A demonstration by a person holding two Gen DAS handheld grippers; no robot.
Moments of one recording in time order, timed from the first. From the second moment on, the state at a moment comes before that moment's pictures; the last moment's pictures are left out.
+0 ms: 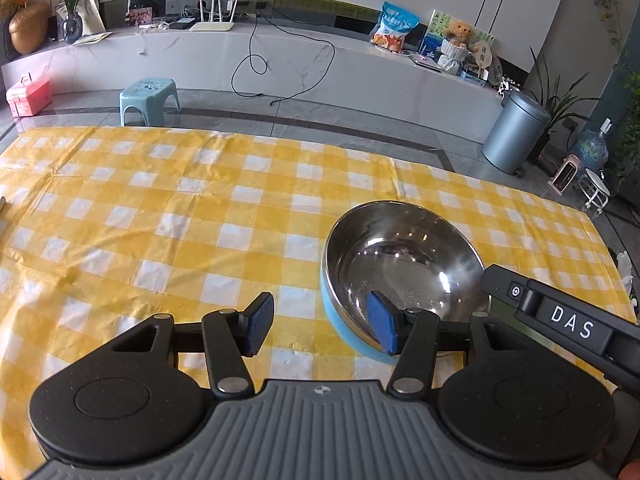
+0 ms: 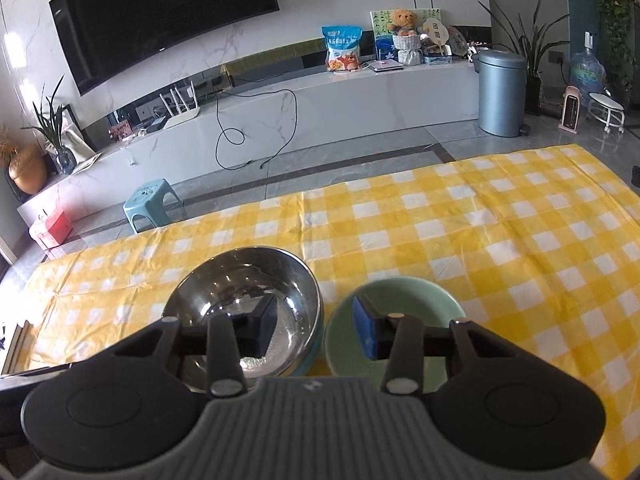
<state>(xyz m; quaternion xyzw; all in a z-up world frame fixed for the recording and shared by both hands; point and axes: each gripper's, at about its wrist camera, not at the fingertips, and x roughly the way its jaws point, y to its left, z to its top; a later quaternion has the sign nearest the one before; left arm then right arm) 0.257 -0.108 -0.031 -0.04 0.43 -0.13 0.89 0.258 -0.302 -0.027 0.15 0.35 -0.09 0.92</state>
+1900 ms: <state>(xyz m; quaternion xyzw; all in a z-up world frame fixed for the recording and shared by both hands) 0.243 -0.082 -0.010 -0.04 0.44 -0.12 0.89 0.246 -0.292 -0.030 0.20 0.41 -0.02 0.89</state>
